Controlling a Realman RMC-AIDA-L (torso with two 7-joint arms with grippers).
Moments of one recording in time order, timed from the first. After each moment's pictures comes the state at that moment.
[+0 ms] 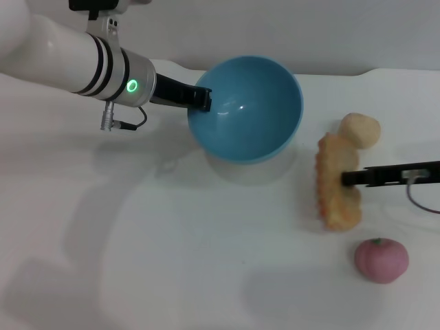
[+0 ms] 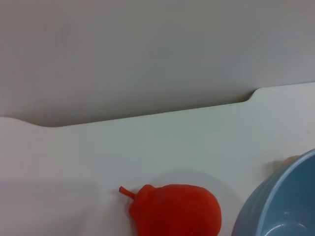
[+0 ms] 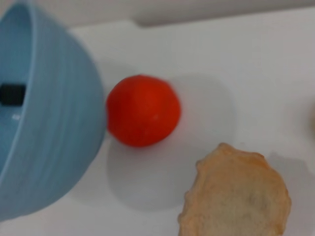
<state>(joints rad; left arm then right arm) -0.64 -2.05 1.44 1.03 2.34 0.98 -2.85 0.59 2.06 -1.03 -0.69 -2.21 -1.13 2.28</state>
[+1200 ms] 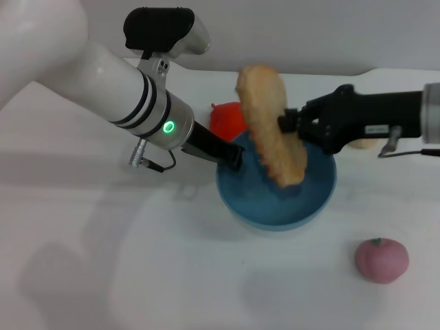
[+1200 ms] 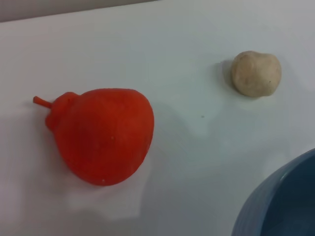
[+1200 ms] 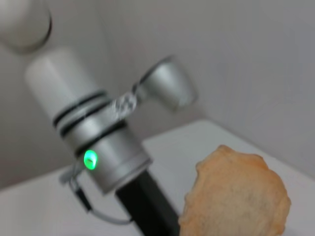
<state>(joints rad) -0.72 -2.07 1.57 0.94 2.29 1.10 -2.87 0.57 2.07 -1.16 -0.94 -1.84 -1.35 1.71</state>
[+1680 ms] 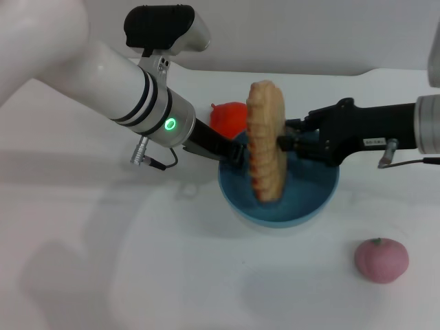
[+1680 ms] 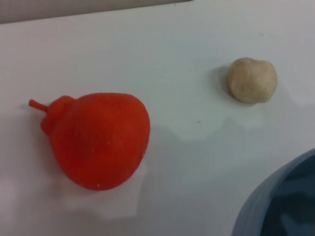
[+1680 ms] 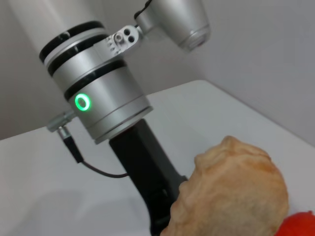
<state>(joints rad) -0.73 -2.06 1.57 0.93 2.28 1.10 -2.88 0.54 2.07 -1.25 -0.99 -1.91 -1.28 1.75</state>
